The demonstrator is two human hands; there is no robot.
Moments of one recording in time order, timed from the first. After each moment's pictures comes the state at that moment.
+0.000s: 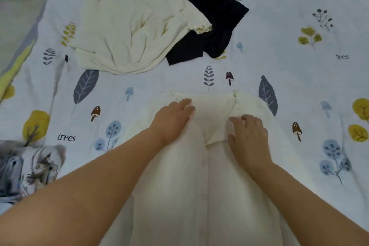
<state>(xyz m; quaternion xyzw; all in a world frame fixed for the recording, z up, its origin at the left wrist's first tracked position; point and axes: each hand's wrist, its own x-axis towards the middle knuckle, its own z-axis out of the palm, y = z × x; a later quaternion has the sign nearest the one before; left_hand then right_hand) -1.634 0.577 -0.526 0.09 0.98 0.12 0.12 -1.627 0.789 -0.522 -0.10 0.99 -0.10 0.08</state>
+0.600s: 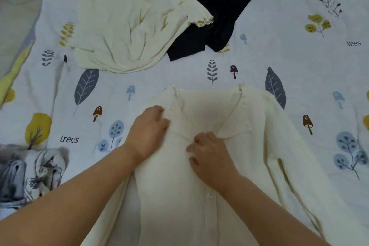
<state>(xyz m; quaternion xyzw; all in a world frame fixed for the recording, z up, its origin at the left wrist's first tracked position) -1.590 0.532 -0.528 0.04 0.99 0.12 0.06 -1.579 0.723 -0.528 -0.30 0.92 -0.20 0.15</state>
